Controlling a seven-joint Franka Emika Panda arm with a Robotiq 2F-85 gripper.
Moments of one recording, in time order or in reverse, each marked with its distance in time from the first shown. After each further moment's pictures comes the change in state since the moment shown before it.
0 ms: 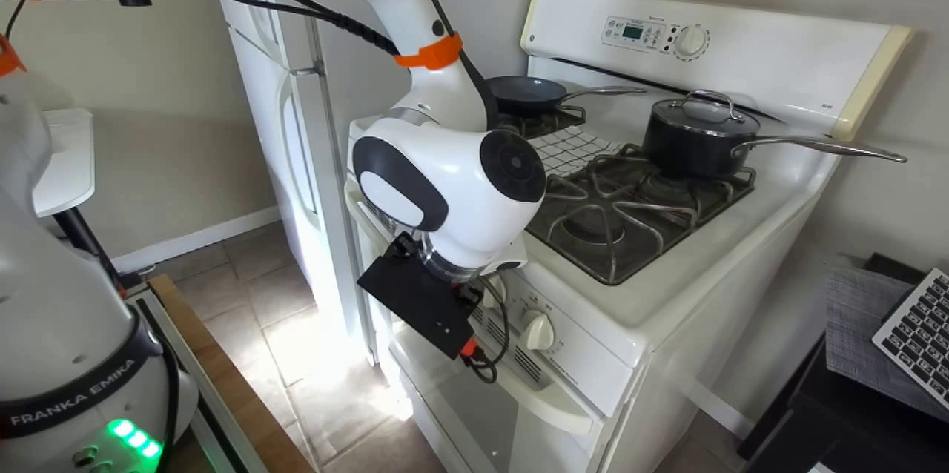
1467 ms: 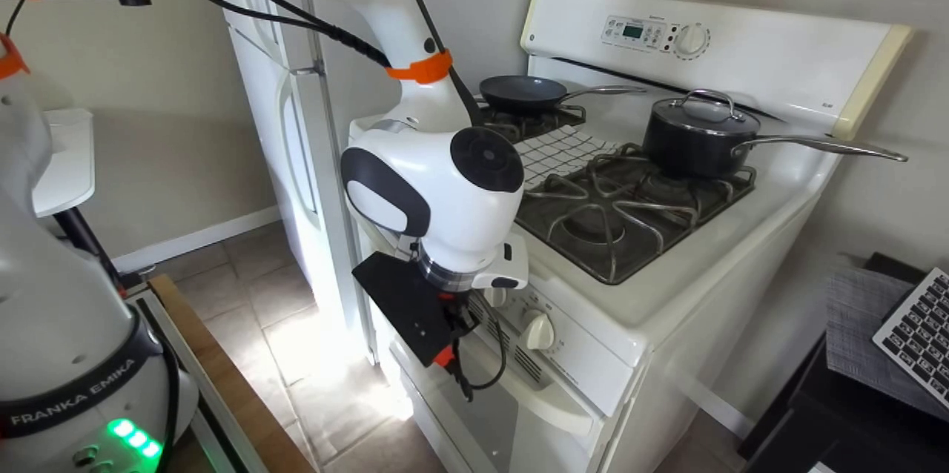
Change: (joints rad) arm -0.006 0.026 0.043 -0.036 0.030 0.220 0.258
